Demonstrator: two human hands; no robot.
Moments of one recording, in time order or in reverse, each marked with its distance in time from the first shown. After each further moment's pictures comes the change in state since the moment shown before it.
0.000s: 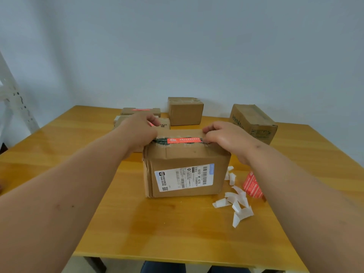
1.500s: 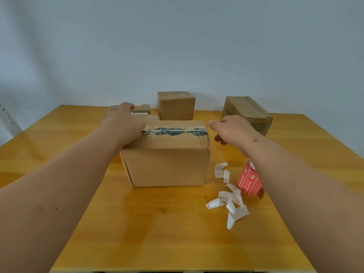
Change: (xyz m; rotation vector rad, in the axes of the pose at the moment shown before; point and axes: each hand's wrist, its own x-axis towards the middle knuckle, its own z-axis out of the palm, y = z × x) left_hand 0.024 0.003 0.007 0.184 0.125 -0.132; right_hand 0.012 0.020 -0.019 -0.172 0.184 0.154
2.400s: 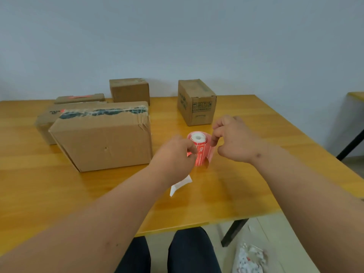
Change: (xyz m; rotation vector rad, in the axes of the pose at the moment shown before) left_hand -0.140 0.086 0.165 0.091 -0.317 0.551; right_hand -0.069 0.140 -0.057 -0.448 0.036 -0.247
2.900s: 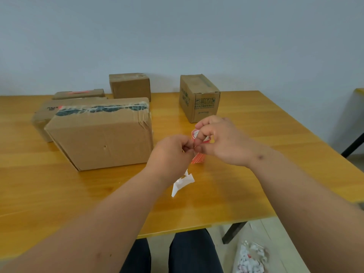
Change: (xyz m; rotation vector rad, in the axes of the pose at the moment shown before) left_hand 0.000 -0.011 0.001 -0.273 0.077 -0.065; right_hand 0.004 -0.026 0.009 0.295 -0.010 -0.110
